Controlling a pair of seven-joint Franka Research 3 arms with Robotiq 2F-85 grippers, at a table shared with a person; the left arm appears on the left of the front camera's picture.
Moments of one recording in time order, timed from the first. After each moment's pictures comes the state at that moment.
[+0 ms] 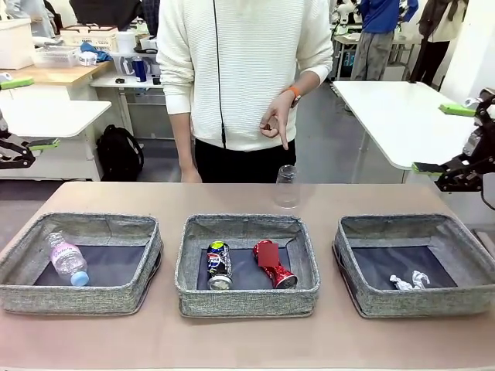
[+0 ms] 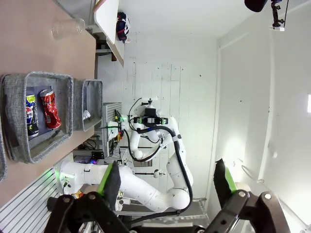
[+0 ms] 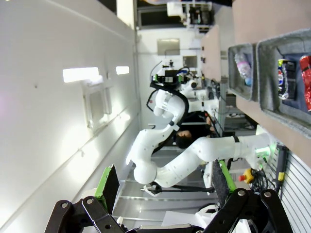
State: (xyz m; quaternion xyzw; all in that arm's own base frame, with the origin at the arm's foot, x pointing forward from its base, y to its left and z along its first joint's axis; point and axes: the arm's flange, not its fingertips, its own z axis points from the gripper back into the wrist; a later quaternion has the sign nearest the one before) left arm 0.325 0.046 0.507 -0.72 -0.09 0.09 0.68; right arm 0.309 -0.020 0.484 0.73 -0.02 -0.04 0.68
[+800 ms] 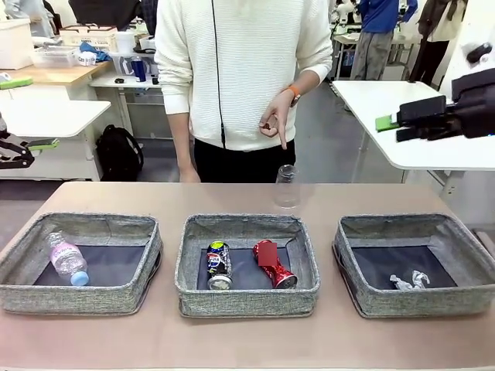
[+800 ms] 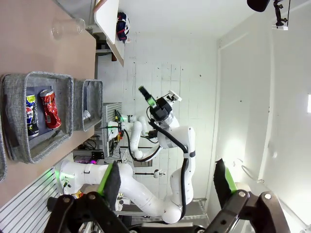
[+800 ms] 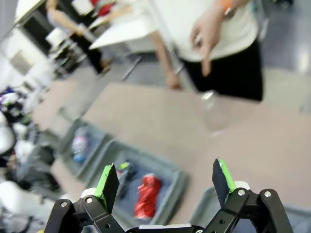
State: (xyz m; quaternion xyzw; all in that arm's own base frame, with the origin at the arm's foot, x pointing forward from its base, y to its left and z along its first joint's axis) left arm 0.325 0.046 0.507 -0.72 -0.09 0.09 0.68; right arm 0.351 0.033 0.535 0.32 -0.42 0.14 0.84
